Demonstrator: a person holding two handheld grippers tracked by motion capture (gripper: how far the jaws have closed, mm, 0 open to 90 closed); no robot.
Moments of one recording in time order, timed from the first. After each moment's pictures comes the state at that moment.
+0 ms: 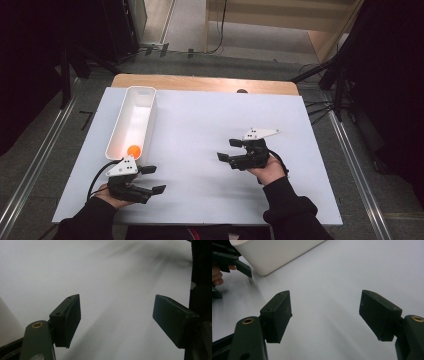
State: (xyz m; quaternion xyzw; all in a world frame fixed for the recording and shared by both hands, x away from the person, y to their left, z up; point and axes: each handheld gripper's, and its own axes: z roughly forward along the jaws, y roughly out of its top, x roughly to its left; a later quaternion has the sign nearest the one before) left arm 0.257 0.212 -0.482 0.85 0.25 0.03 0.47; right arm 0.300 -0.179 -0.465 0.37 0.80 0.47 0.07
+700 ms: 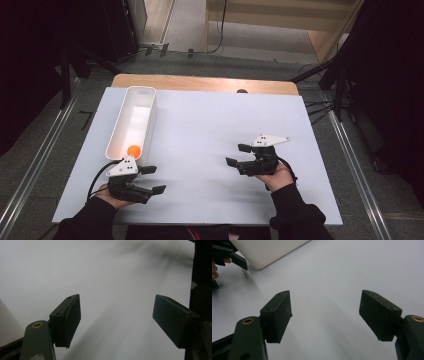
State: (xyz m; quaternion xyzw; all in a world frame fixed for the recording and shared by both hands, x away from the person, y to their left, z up) left arm 0.257 0.212 -0.482 0.85 0.25 0.03 0.47; right arm 0.282 -0.200 -0.472 0.38 0.79 0.47 0.08
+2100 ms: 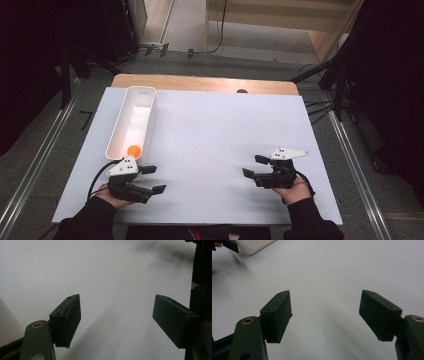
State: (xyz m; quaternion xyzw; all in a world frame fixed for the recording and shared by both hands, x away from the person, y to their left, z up) left arm 0.258 0.212 -0.482 0.85 0.26 0.03 0.46; right arm 0.247 -0.241 -0.485 0.42 0.78 0.45 0.09
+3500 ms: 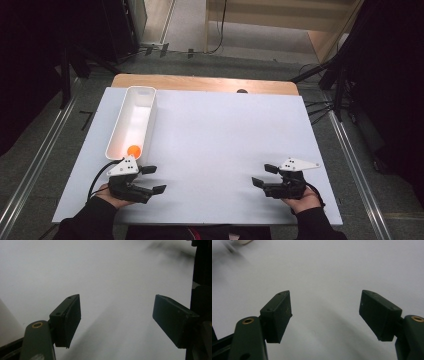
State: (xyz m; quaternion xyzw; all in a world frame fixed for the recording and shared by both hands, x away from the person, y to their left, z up) left arm 0.257 0.212 -0.482 0.85 0.26 0.03 0.46; right arm 0.221 -0.262 -0.498 0.43 0.78 0.44 0.10
